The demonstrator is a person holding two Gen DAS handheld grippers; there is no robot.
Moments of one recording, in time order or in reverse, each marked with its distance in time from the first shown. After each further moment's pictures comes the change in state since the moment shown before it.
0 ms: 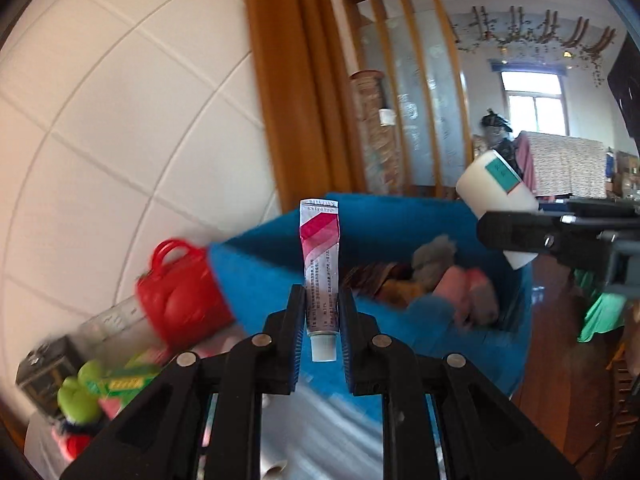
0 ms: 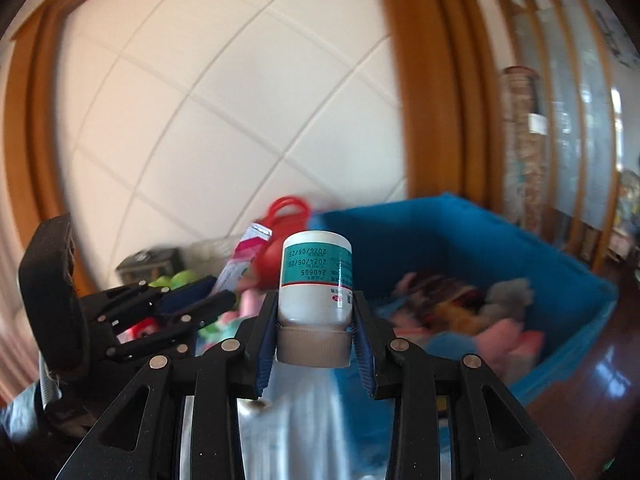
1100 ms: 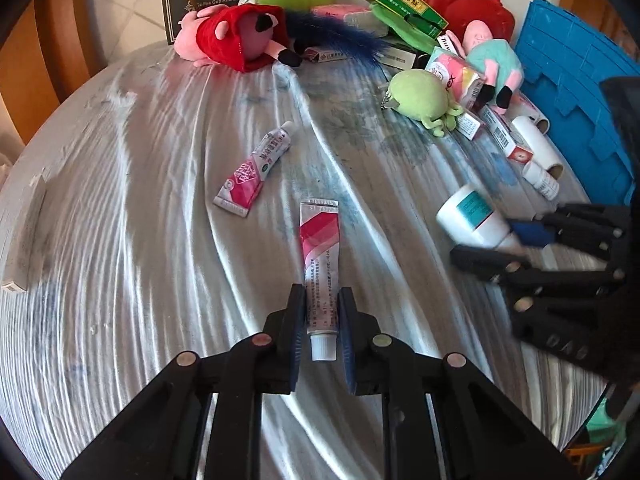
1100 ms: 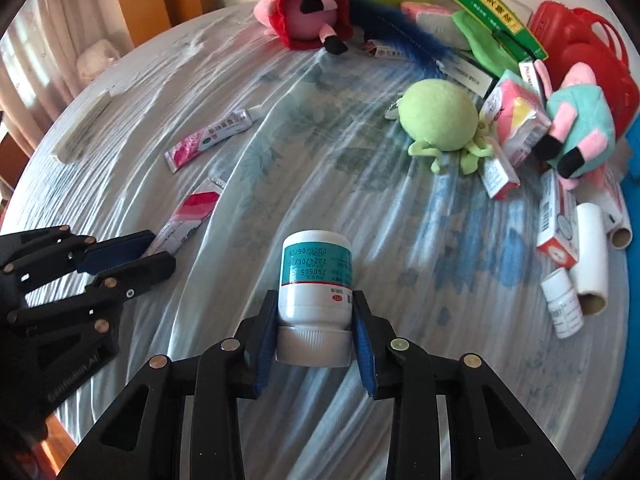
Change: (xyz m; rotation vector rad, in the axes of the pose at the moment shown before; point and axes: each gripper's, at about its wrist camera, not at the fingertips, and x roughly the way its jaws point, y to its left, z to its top) left arm -0.100 0.214 -0.445 -0.677 0.653 0.433; right arm 0.260 0.330 -0.331 -0.561 0.737 0.400
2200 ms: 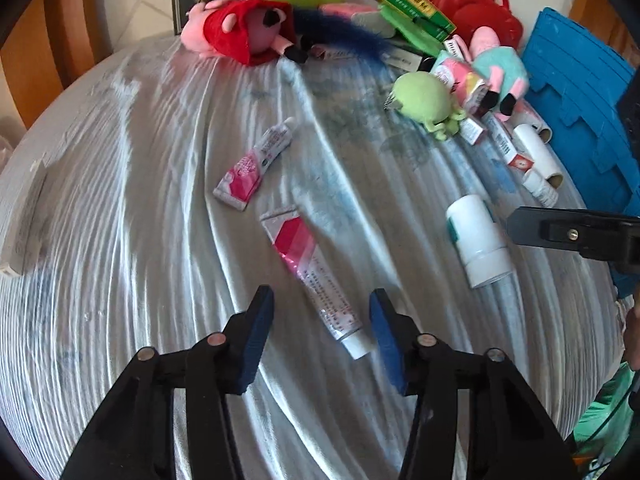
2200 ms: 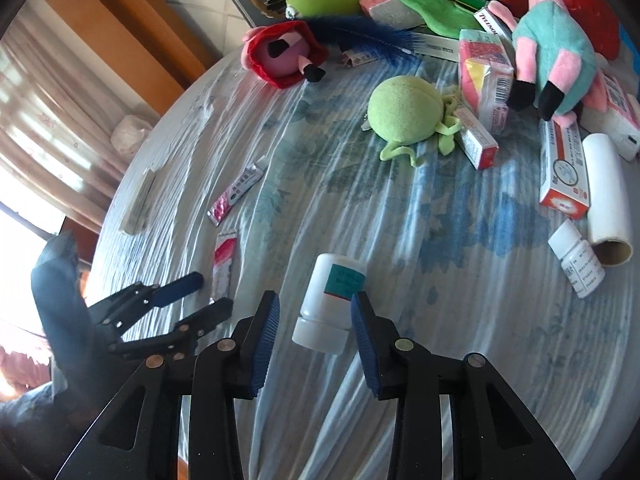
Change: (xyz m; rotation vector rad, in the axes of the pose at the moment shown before) left arm 0.003 0.000 0.001 -0.051 0.000 -0.005; right arm -0.032 -0.056 0.004 0.263 -0.015 0.330
